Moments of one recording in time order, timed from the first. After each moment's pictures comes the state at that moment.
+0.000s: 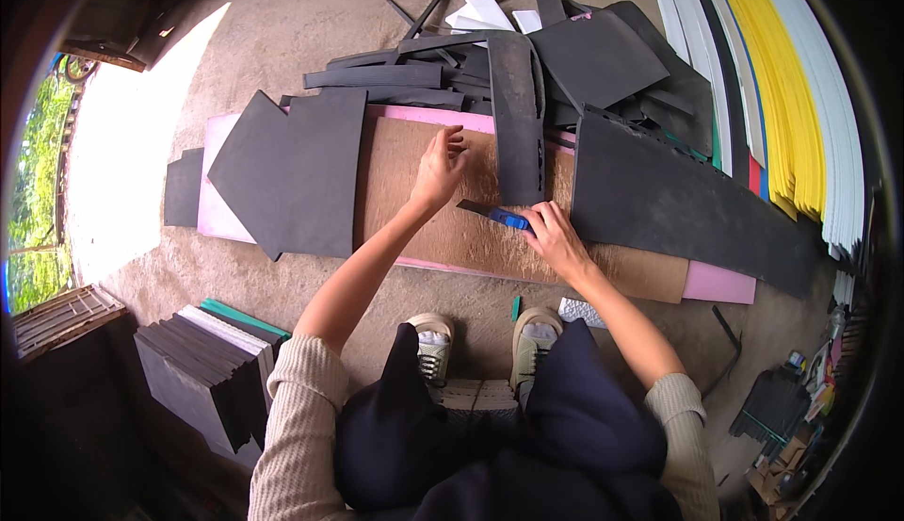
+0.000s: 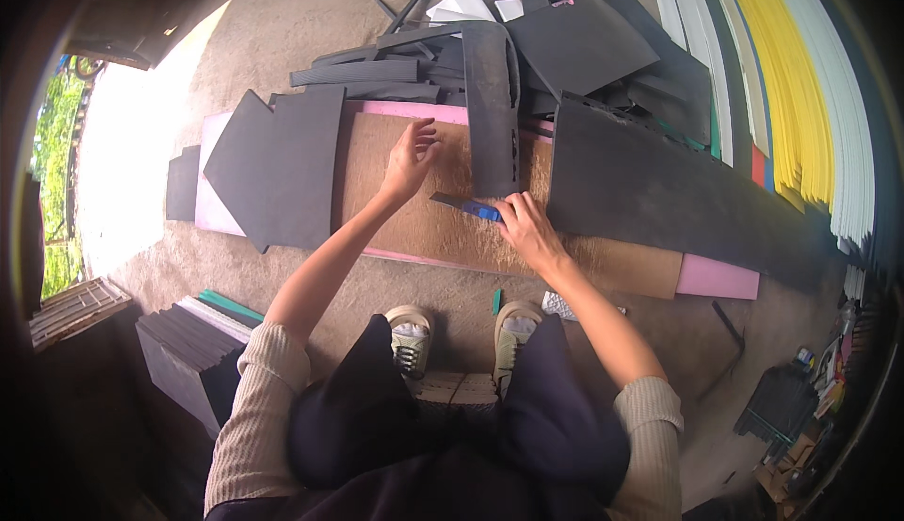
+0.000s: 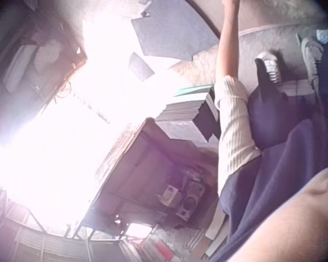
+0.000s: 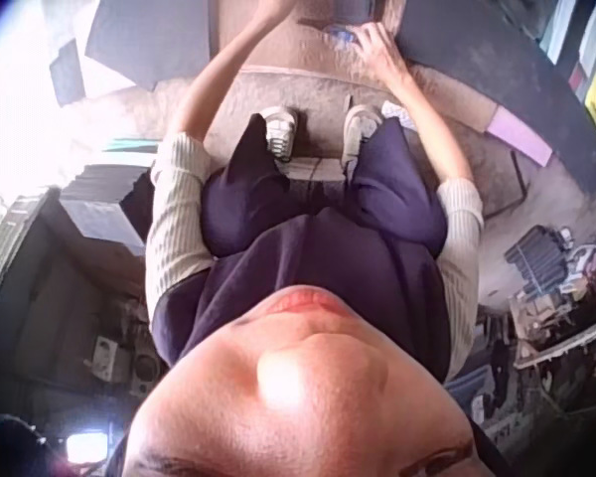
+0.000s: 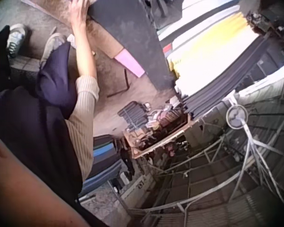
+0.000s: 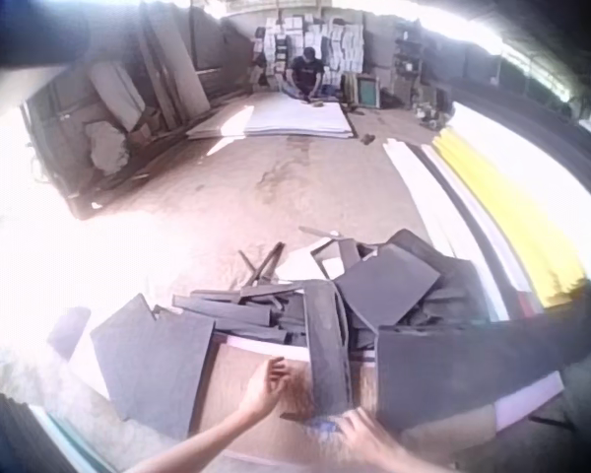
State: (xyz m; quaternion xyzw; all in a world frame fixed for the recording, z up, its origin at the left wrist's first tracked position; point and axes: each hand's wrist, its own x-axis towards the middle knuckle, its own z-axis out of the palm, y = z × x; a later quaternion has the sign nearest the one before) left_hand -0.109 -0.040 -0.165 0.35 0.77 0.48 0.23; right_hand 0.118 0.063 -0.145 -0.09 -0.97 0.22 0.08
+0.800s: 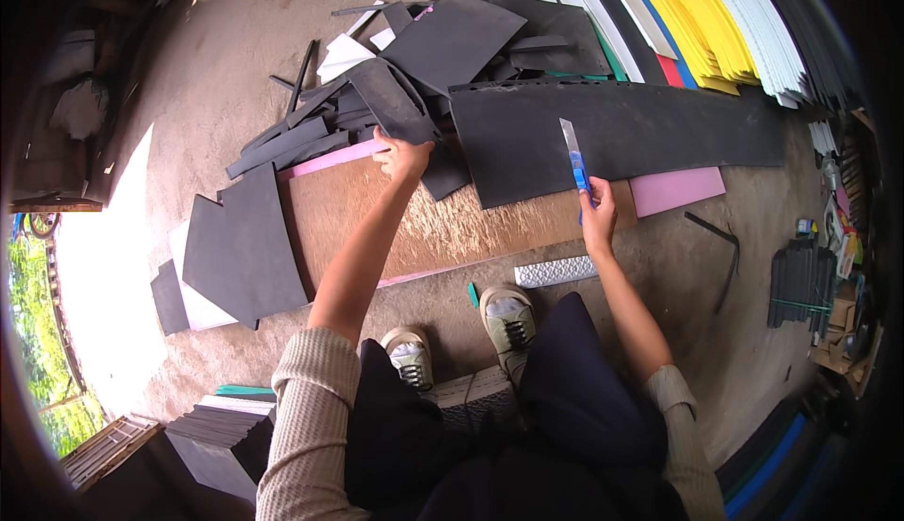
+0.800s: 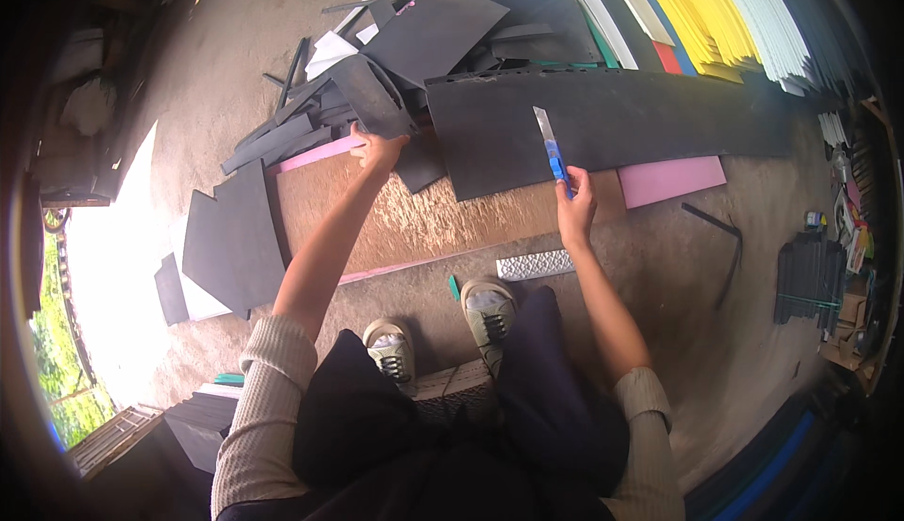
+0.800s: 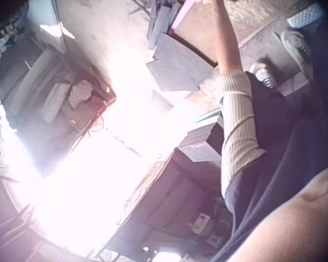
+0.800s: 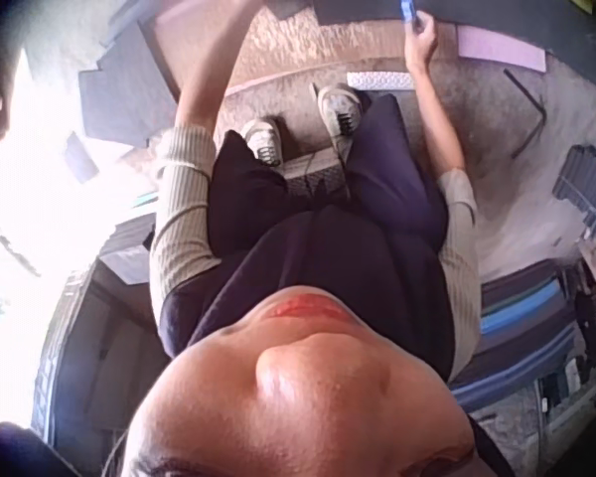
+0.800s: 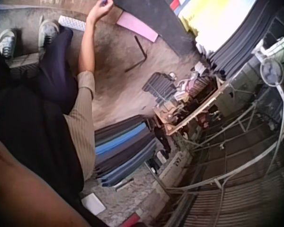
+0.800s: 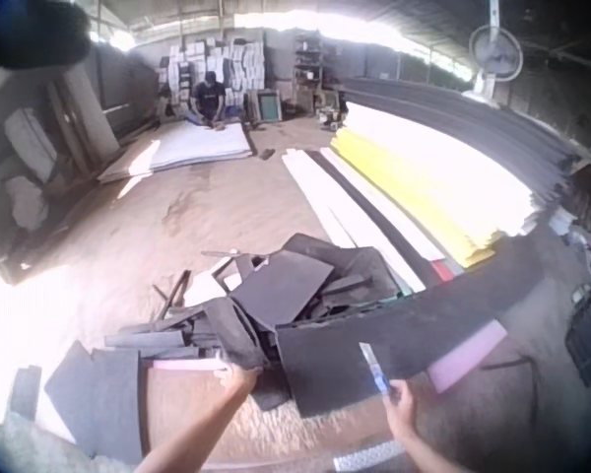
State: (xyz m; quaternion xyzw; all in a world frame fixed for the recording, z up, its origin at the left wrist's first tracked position) left_hand -0.041 0.093 -0.152 0.10 0.91 0.29 0.30; right_hand 0.279 0.122 -0.147 -0.57 -0.65 0.34 0.37
